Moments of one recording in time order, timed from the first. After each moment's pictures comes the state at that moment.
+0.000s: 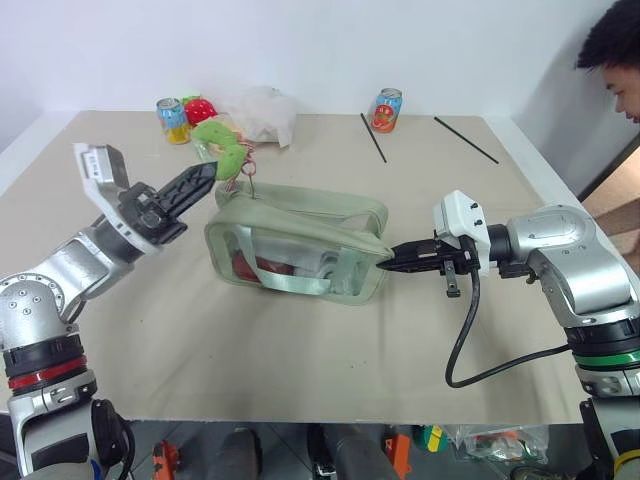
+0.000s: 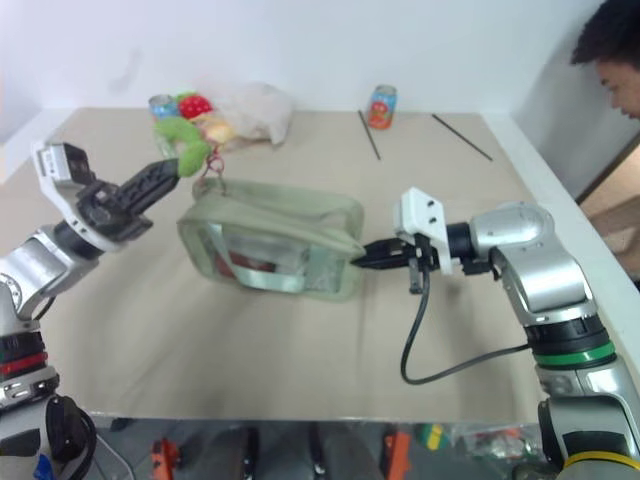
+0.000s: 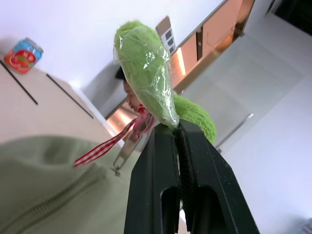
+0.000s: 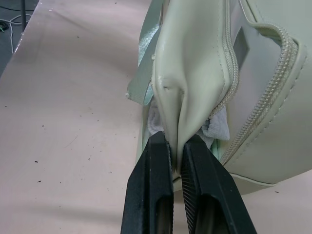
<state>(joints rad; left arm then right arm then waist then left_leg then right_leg) -0.56 0.54 0.46 0.00 -1.49 1.09 -0.47 -0.65 -0.83 0.11 -0.05 0.36 0.34 1.35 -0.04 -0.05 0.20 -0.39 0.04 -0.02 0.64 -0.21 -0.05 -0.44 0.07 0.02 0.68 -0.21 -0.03</state>
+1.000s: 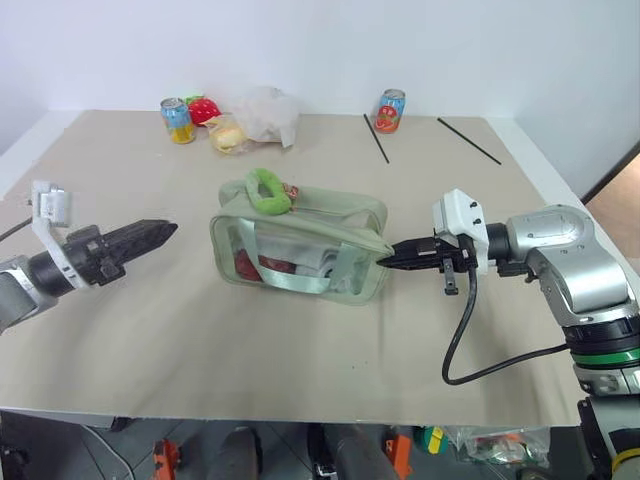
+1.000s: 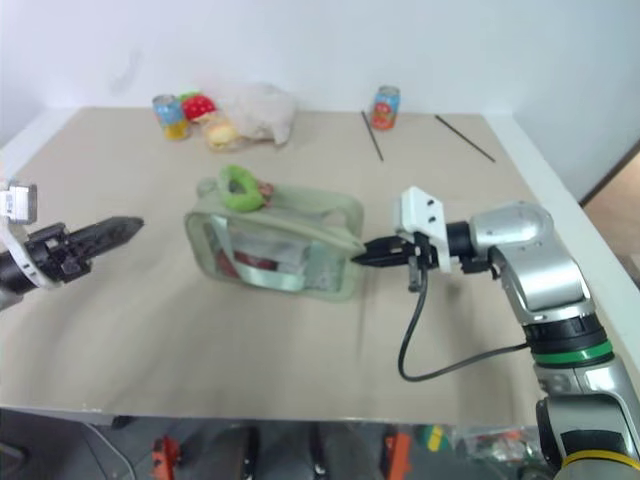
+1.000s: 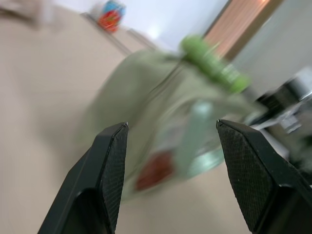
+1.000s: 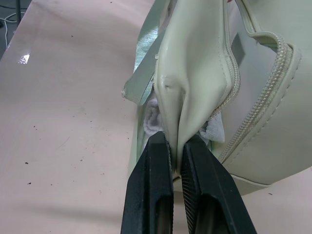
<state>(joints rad) -0.31 0.88 0.39 0.03 -1.01 0.85 -0.94 -0.66 -0.83 0.11 -0.02 0.35 0.32 1.34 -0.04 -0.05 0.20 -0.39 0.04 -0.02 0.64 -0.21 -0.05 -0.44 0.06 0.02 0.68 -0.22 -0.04</state>
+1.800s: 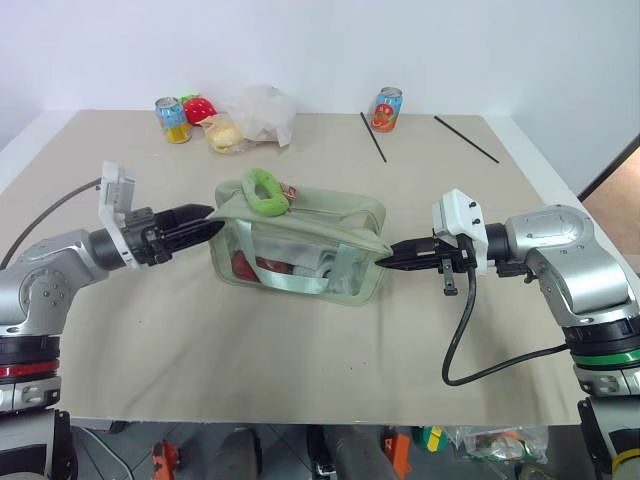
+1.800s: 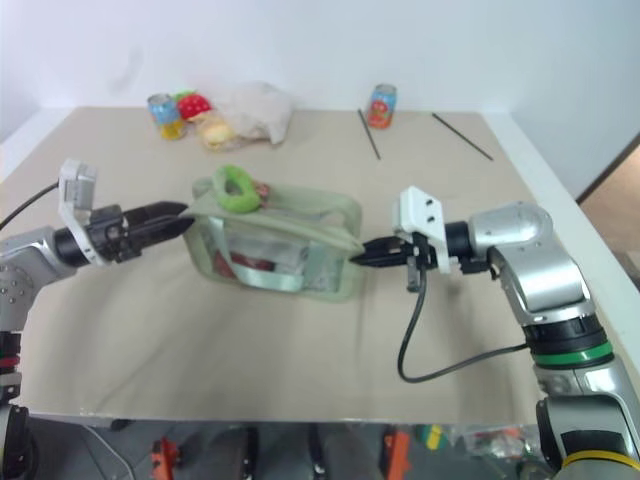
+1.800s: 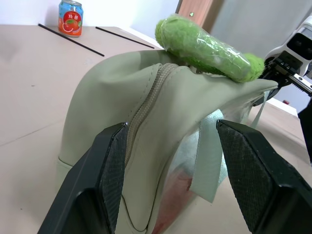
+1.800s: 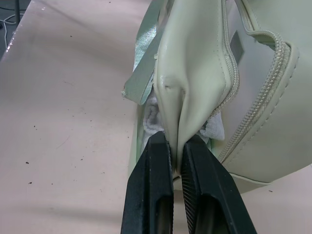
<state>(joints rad) -0.52 0.76 0.23 0.10 -0.79 0.70 -1.09 -0.65 -0.83 0.11 -0.05 0.35 0.34 1.33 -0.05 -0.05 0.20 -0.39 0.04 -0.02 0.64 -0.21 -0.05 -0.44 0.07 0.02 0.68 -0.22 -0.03</state>
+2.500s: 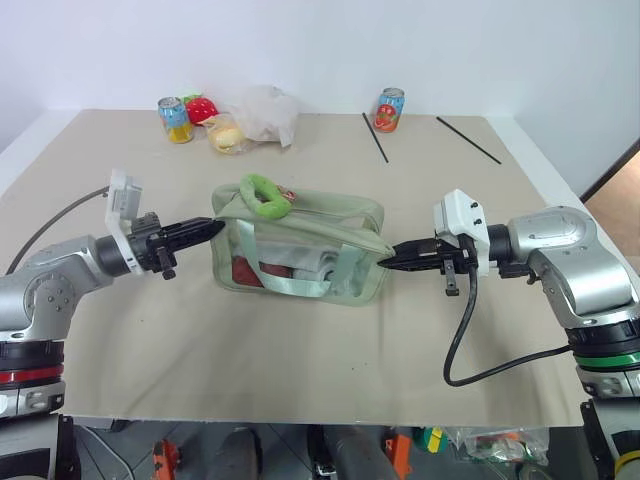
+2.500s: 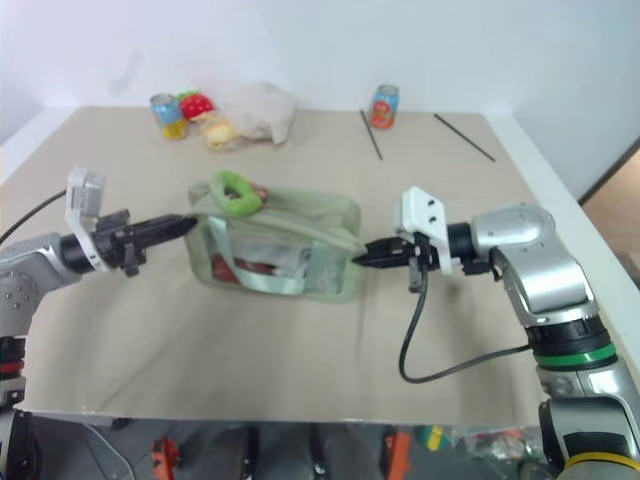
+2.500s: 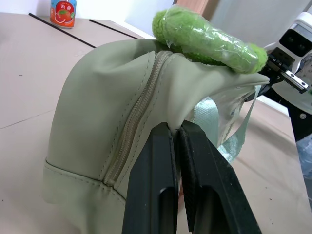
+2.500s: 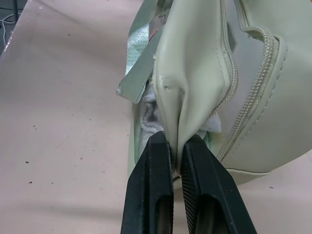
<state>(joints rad) -0.48 0.73 0.24 0.05 -0.79 0.72 -1.08 -0.64 -0.84 0.11 -0.06 0.36 0.39 1.33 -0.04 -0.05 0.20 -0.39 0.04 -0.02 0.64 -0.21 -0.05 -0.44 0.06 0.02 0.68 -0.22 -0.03</state>
